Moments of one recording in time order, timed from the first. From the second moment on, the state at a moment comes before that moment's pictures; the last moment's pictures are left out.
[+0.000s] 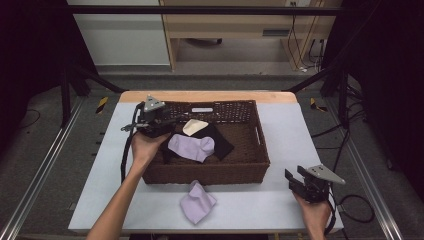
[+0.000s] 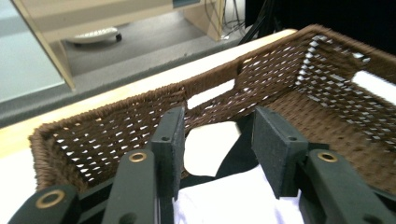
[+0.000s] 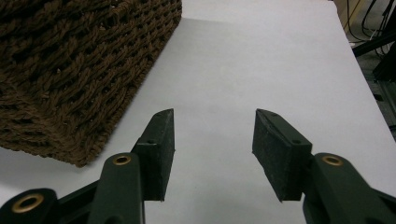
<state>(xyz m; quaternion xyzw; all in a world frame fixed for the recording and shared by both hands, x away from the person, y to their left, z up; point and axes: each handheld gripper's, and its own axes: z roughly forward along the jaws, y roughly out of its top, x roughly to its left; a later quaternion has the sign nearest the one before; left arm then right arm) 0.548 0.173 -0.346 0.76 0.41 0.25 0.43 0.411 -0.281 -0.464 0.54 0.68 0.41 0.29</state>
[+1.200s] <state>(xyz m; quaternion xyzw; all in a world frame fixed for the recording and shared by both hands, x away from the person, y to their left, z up) 0.581 0.151 -0.415 0.85 0.45 0.18 0.21 0.413 -0.278 -0.469 0.53 0.69 0.40 0.29</state>
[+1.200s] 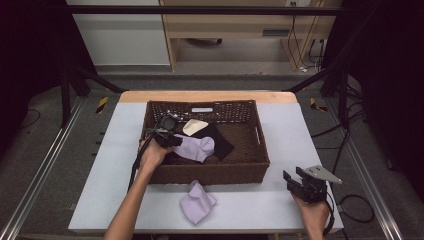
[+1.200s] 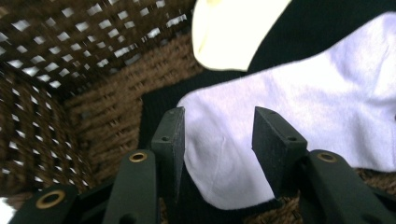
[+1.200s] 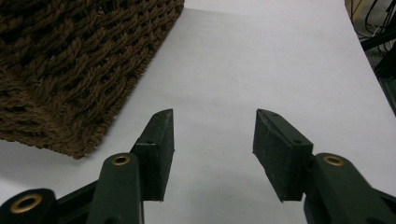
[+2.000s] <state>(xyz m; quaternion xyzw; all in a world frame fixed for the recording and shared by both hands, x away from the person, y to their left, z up) 0.572 0.163 -0.398 0.82 0.46 0.17 0.31 0.410 -0.280 -0.469 0.53 0.68 0.40 0.29</state>
